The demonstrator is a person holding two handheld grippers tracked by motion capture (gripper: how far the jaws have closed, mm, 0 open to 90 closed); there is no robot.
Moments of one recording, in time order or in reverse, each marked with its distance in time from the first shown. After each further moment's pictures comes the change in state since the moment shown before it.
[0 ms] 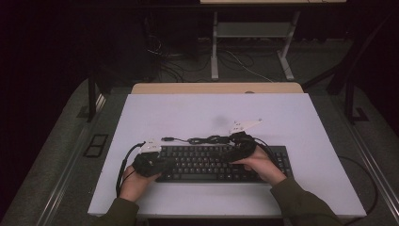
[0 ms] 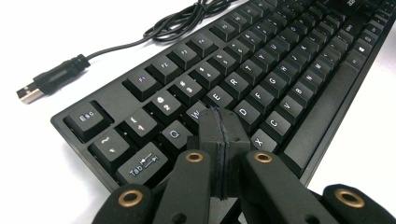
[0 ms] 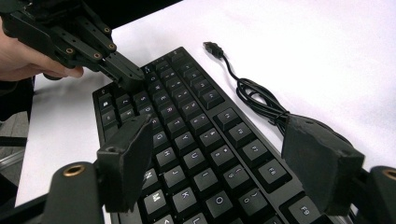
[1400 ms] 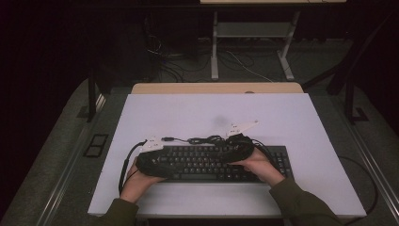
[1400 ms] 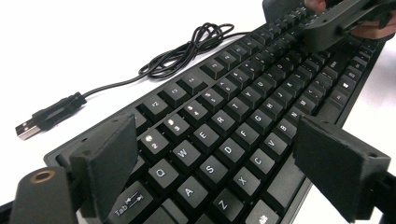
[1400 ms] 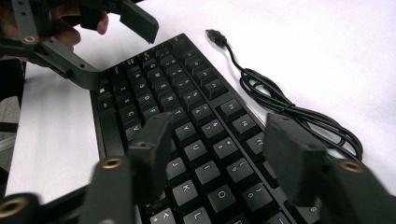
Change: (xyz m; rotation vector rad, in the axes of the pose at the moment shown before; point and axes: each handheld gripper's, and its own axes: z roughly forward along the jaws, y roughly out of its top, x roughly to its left) left arm -0.011 0.010 0.002 -0.099 0.007 -0.005; right arm 0.004 -0.002 0.006 0.047 -0.013 -0.040
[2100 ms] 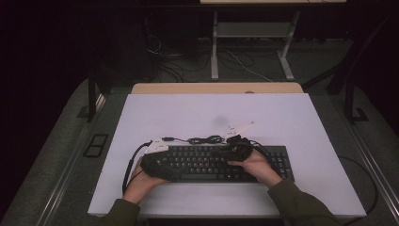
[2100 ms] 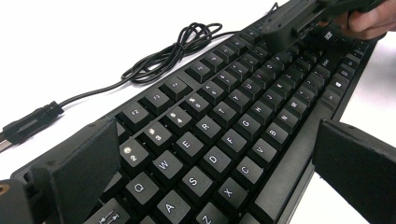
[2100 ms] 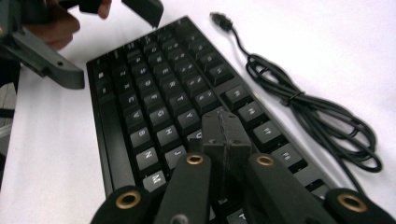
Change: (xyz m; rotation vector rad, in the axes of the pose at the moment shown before) left arm -0.007 0.002 0.009 0.012 -0.018 0.023; right arm 0.001 -0.003 0.007 0.058 0.009 -0.018
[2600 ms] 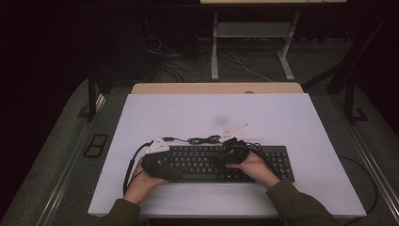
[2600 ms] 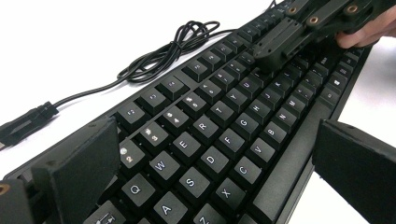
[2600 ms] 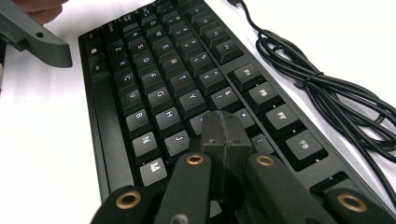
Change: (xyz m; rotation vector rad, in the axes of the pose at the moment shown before) left arm -0.001 0.000 0.001 0.005 -0.004 0.003; right arm 0.002 -0.003 0.012 0.069 -0.005 -0.018
